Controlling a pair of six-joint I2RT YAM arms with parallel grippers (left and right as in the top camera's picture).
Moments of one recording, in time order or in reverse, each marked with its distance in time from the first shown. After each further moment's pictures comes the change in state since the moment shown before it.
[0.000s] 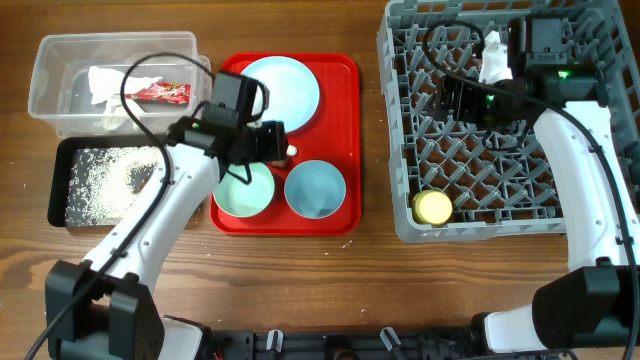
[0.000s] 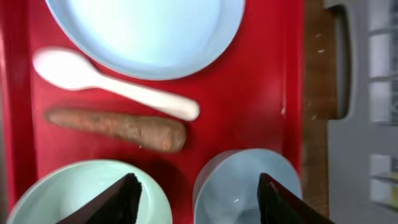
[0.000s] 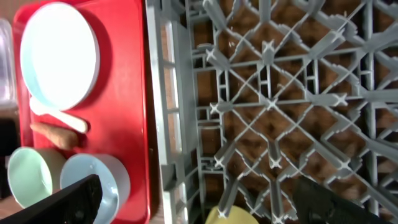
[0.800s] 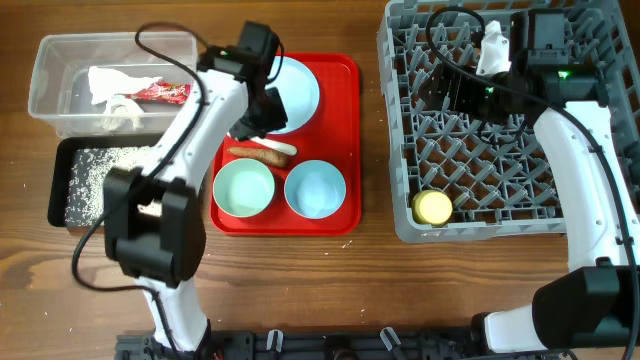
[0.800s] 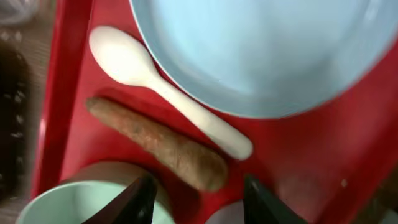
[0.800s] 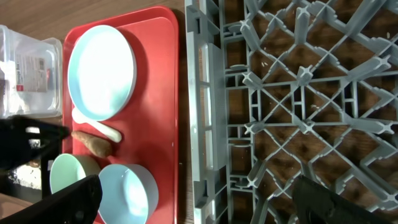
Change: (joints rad) left arm 0.000 0.435 0.446 -0.356 -0.173 -0.315; right arm 0.000 0.000 0.000 0.075 -0.105 0.034
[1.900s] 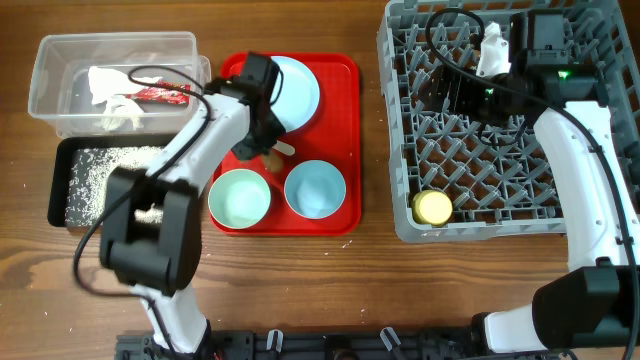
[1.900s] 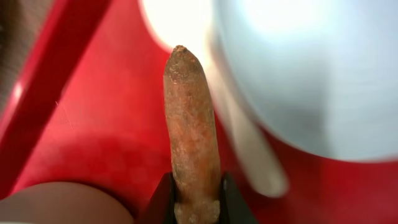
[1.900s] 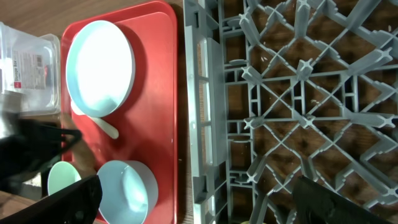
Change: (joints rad) left arm 0.000 -0.055 -0.211 0.185 -0.040 -0.222; right arm 0.000 0.000 0.000 -0.016 0.000 -0.001
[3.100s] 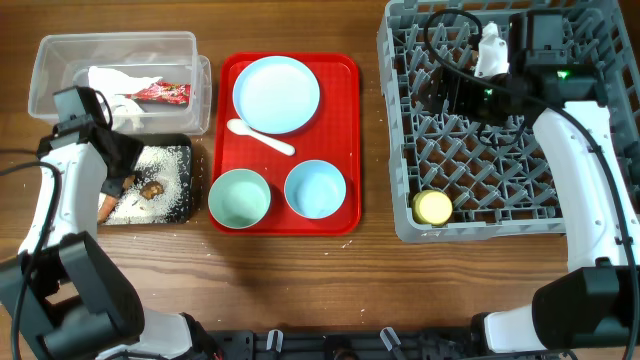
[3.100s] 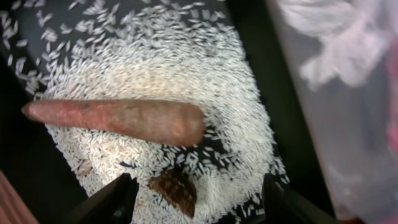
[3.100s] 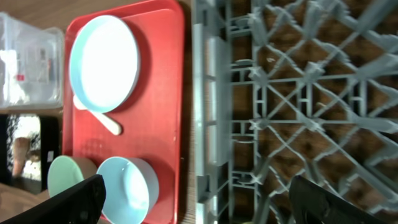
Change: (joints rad) left arm 0.650 -0.293 -0.285 0.141 -0.059 0.065; right arm 0.014 0.000 0.000 0.003 -0.011 -0.026
